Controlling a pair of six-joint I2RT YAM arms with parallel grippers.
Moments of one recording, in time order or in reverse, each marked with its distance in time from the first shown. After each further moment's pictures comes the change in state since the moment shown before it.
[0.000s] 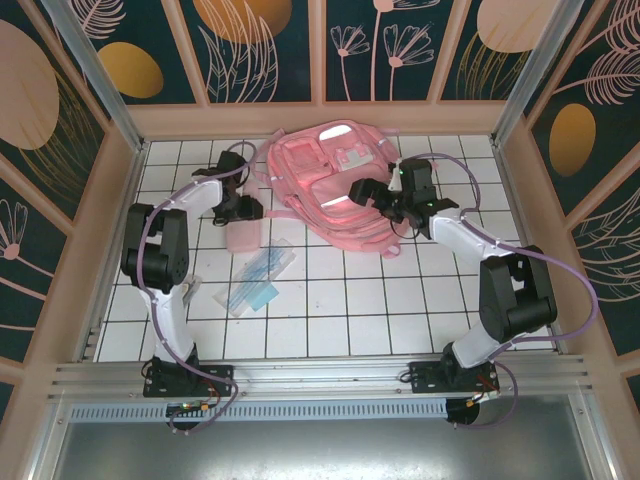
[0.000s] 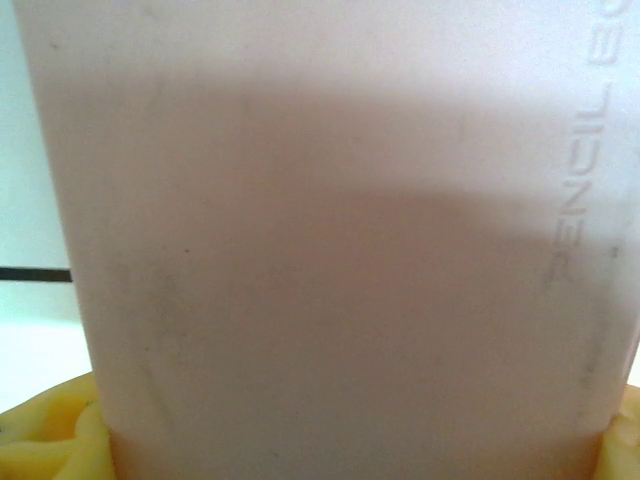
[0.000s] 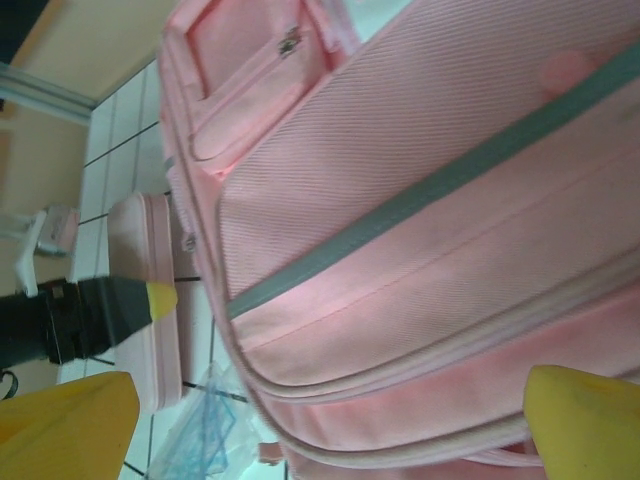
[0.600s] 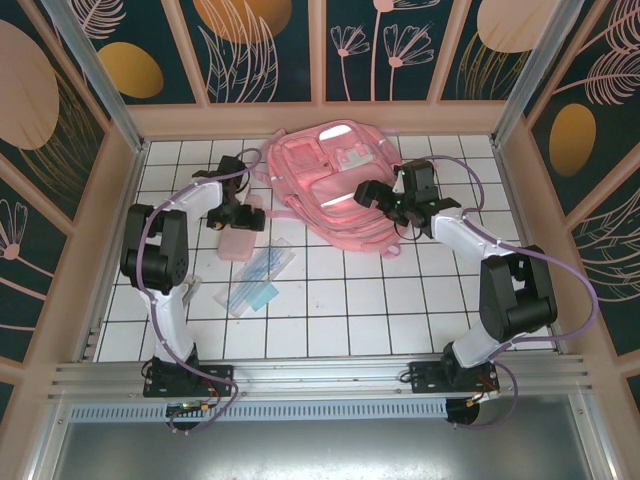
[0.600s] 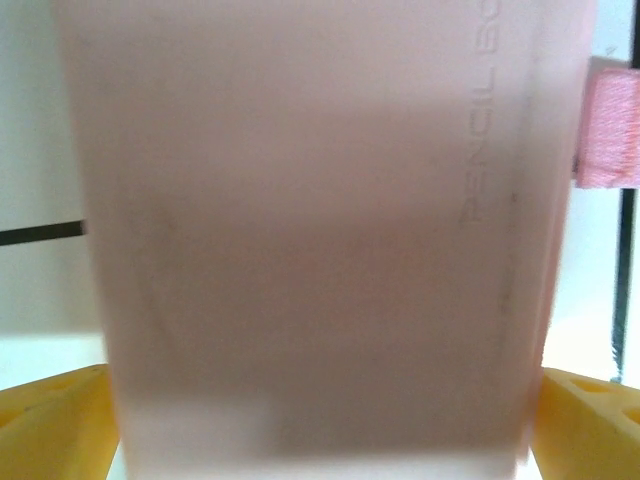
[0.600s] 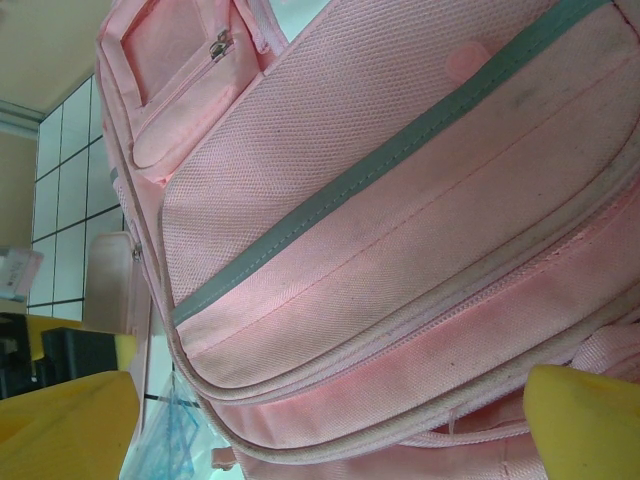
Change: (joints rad) left arm 0.000 0.024 -0.023 -0.093 0.002 0.220; right arm -0.028 0.001 0.000 -0.071 0.067 0.006
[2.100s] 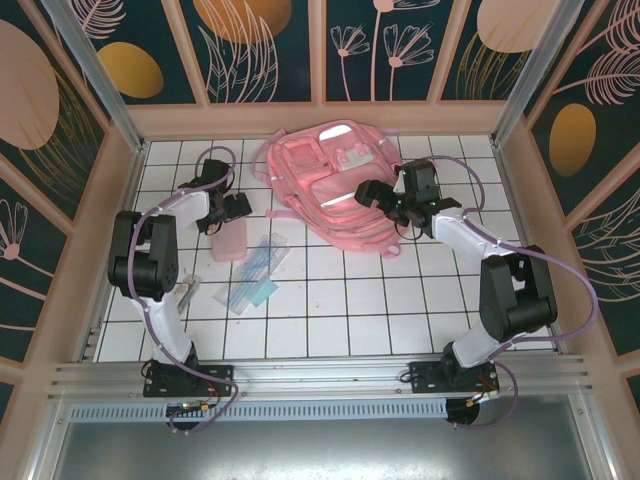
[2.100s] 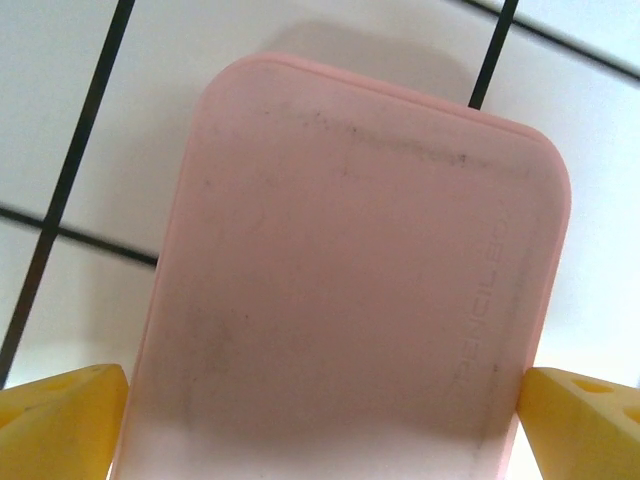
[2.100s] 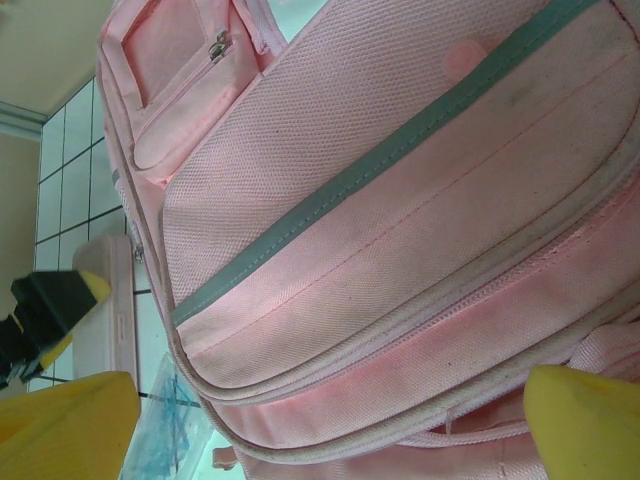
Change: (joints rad) left arm 0.071 -0.076 -0.136 0.294 -0.081 -0.425; right arm -0.005 0.000 0.000 0.000 -0.010 0.003
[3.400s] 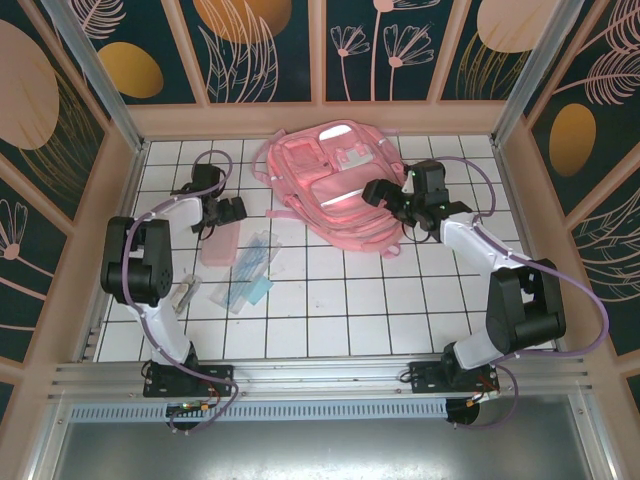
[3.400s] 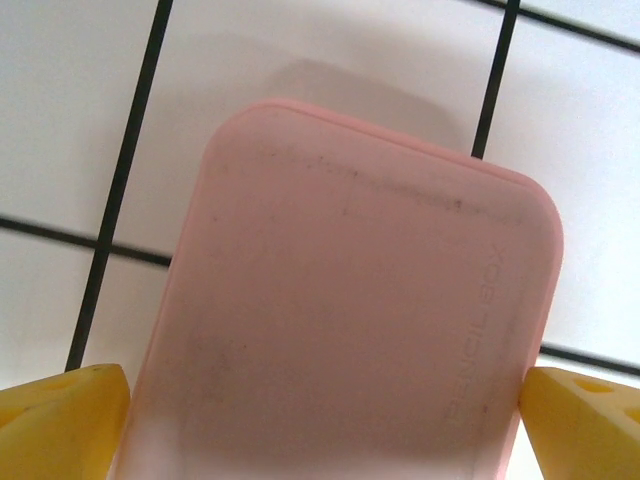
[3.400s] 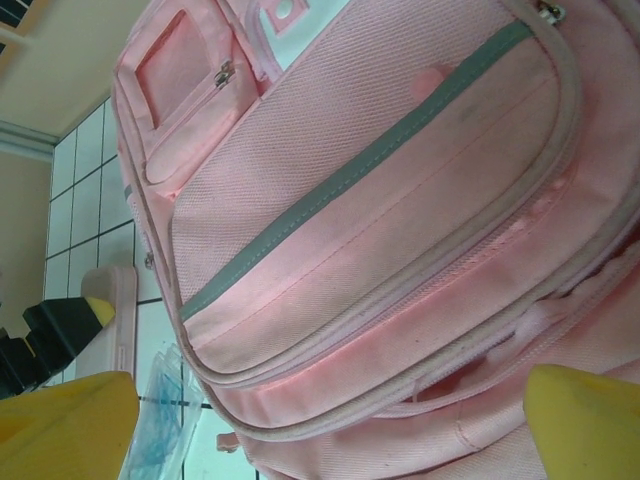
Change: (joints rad) left arm 0.039 -0.084 -0.117 0.062 0.028 0.150; right arm -0.025 -0.081 -0.034 -0.016 0.008 0.002
